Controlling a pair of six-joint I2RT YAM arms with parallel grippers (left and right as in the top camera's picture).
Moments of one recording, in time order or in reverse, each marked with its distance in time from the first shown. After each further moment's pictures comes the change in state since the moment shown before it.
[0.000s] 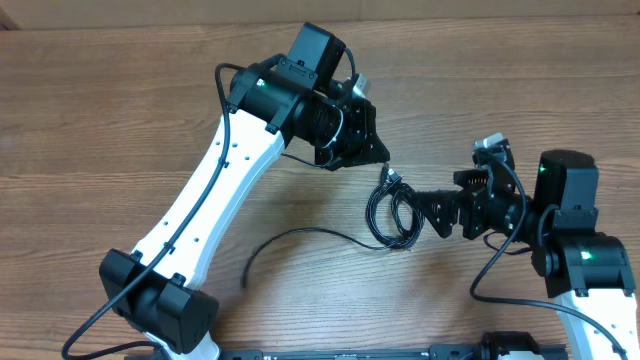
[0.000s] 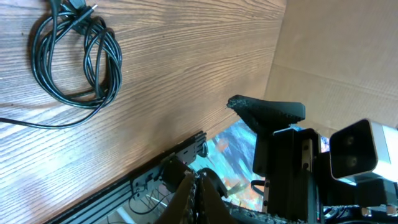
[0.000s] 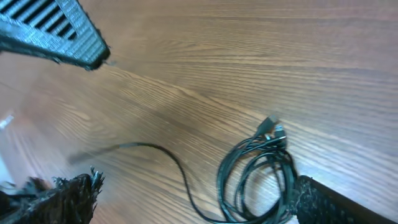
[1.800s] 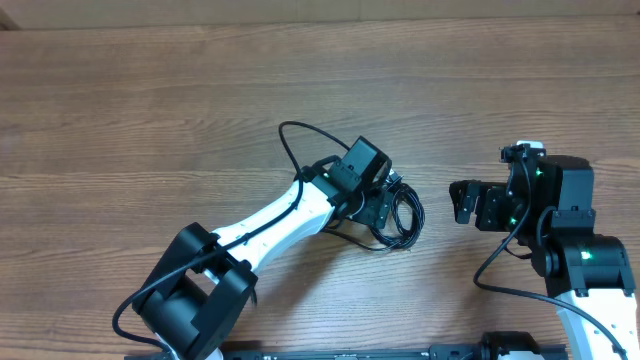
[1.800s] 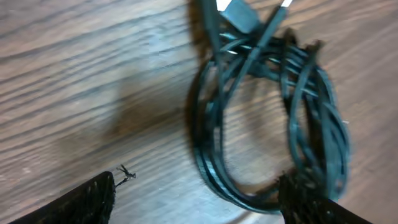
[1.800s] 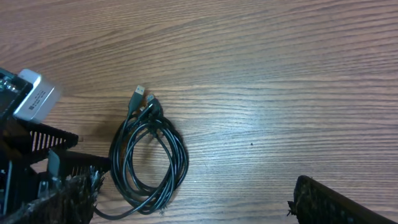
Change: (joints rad) left arm -0.221 0.014 -0.698 0.674 -0.664 0.338; right arm 0.000 0.000 0.000 -0.090 0.521 0.203
